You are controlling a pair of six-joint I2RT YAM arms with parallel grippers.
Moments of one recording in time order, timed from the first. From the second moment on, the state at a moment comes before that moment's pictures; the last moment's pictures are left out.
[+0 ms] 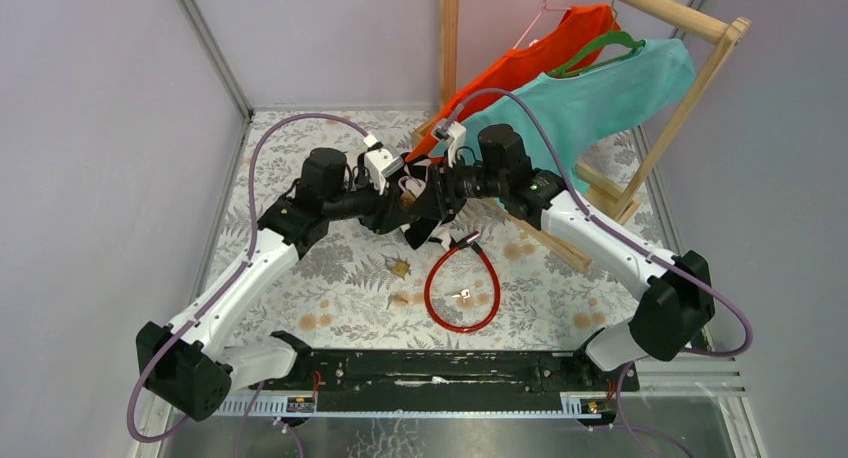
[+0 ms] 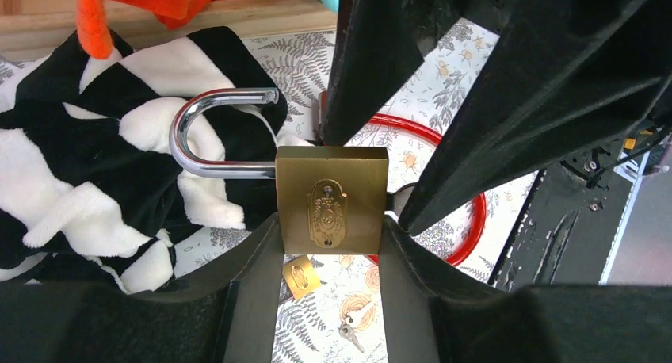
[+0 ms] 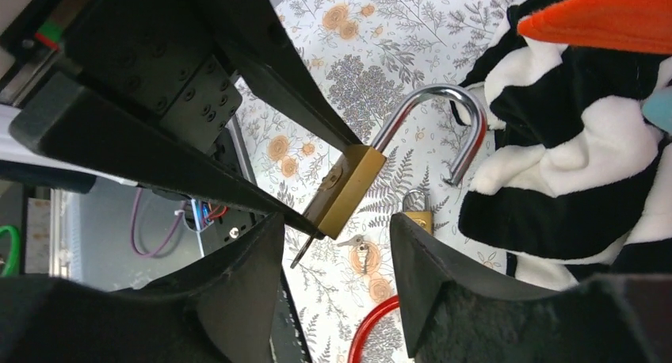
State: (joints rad) left arm -0.46 1.16 1.04 -0.39 0.58 0.09; right arm 0.67 1.48 1.28 -0.22 -0.63 0.23
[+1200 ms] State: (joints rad) left arm -0.49 1.16 1.01 -0.37 0.46 0.13; right arm 0.68 1.58 1.31 -0.20 -0.52 0.51
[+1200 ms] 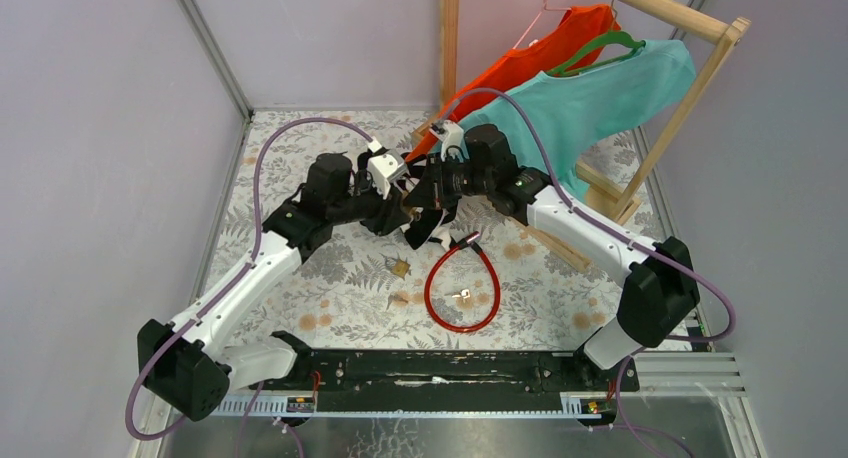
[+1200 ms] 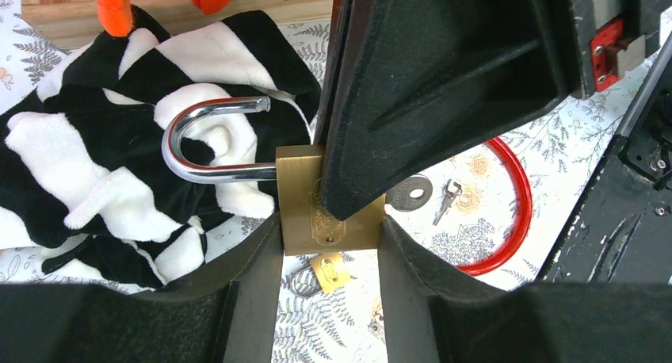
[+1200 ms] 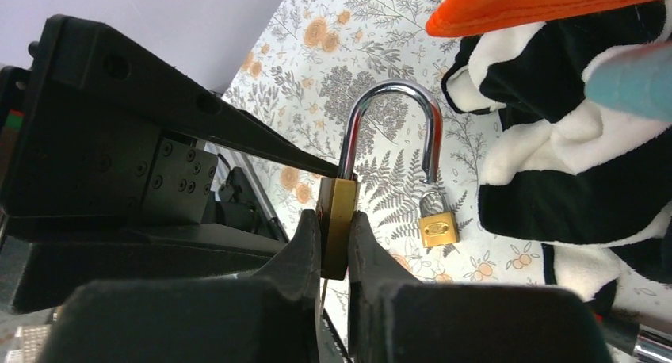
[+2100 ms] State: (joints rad) left arm -0.49 1.09 1.11 -0.60 0.95 0.60; right arm 0.69 1.27 1.13 -0.50 -0.75 -0.27
